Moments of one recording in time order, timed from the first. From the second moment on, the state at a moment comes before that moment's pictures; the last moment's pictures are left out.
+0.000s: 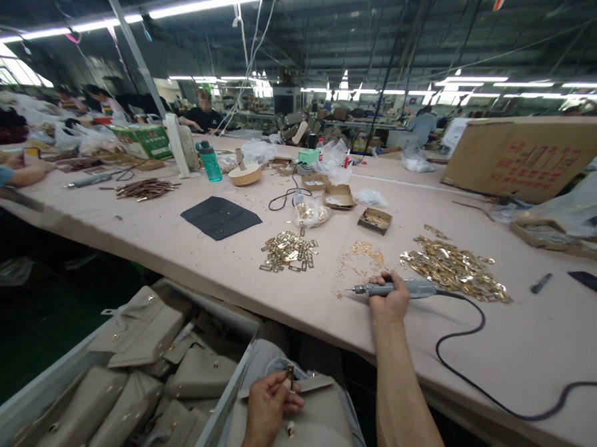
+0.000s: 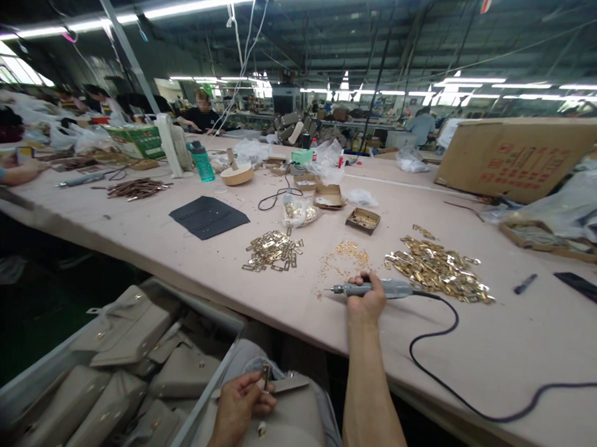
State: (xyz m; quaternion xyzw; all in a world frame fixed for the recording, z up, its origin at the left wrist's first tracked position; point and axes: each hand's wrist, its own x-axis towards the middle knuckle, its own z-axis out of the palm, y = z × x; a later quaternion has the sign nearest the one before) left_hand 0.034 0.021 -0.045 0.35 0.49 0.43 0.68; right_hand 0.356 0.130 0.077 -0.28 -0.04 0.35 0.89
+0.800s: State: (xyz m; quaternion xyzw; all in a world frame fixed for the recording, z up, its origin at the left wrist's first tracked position) left_hand 0.033 0.007 0.001 0.29 0.50 0.42 0.69; right_hand 0.181 0.042 0.055 -0.30 -0.23 0.52 0.77
